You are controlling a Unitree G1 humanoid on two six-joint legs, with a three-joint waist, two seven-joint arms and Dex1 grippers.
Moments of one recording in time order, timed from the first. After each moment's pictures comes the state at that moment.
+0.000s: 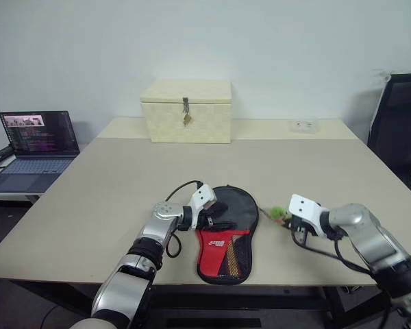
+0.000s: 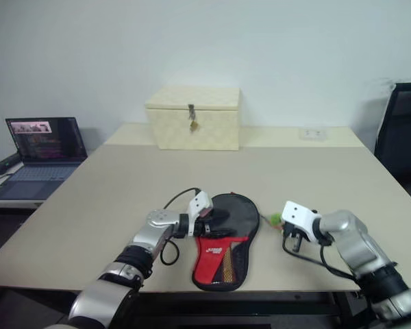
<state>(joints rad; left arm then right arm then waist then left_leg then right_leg) -0.86 0.25 -0.13 0.93 -0.01 -0.11 -1.11 -0.46 -0.75 0.25 -0.13 -0.08 0.58 1.01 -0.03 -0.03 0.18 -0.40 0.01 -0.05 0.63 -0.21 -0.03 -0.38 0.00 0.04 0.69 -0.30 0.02</state>
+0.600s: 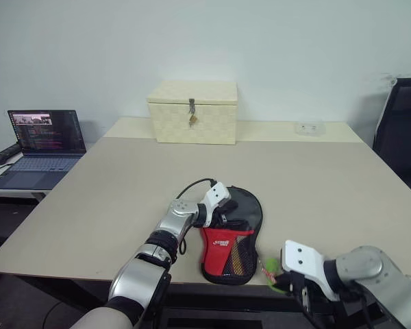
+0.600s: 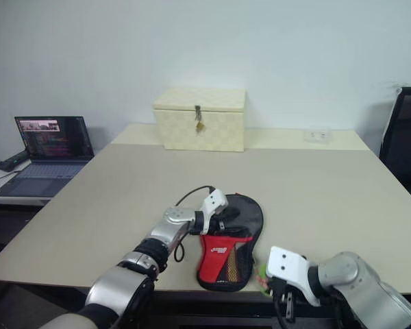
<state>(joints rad) -0.97 0.16 -0.15 1.12 0.04 -0.17 -1.01 -0.16 -0.86 0.27 -0.83 0.16 1.04 1.01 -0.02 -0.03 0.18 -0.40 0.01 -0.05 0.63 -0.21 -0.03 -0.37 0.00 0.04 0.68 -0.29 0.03</state>
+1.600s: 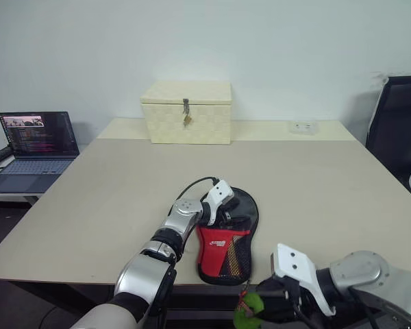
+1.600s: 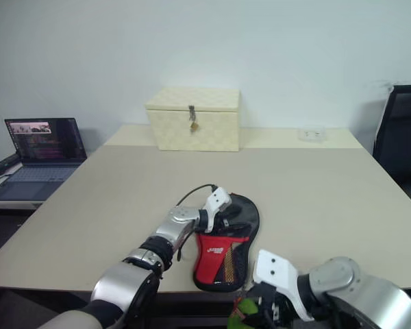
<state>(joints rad) -0.98 0.15 -0.11 1.14 0.05 -0.18 -0.95 -0.29 -0.81 0.17 -0.86 0.57 1.21 0.88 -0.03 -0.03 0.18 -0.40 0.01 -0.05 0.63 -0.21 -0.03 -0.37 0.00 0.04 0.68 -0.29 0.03</state>
